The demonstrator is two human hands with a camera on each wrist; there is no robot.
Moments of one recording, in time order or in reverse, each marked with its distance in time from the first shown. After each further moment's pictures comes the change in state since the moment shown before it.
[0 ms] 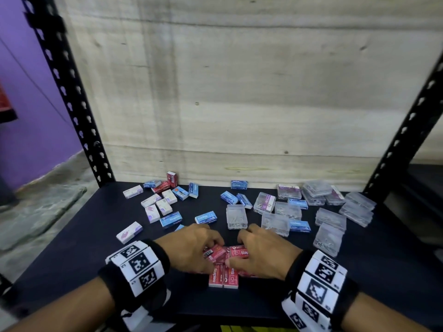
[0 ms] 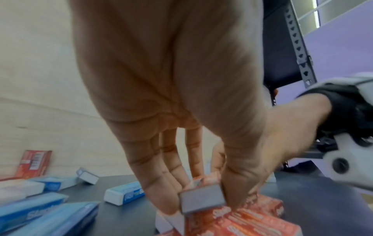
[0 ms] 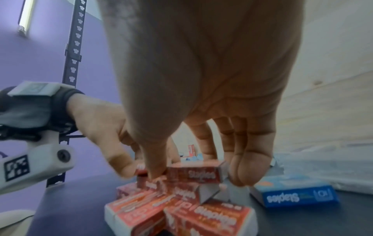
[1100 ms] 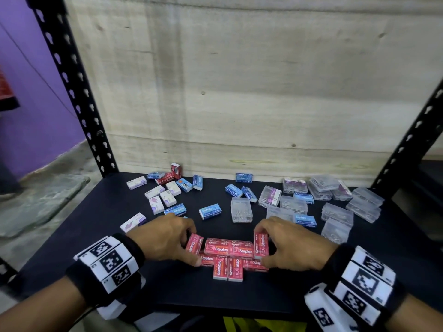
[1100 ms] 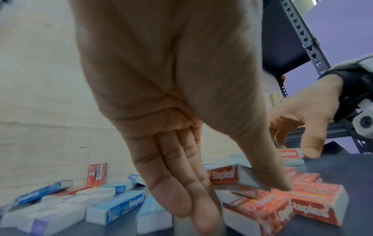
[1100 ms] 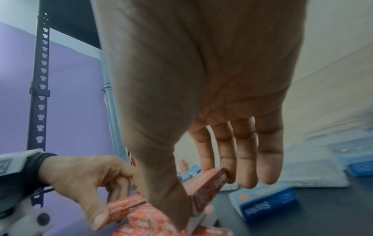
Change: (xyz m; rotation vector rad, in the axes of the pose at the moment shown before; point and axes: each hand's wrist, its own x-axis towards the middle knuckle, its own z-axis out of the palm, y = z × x) left_hand -0.029 -0.039 -0.009 0.007 0.030 -0.163; right_hand -0.018 0.028 -0.016 0.115 -0.034 -0.027
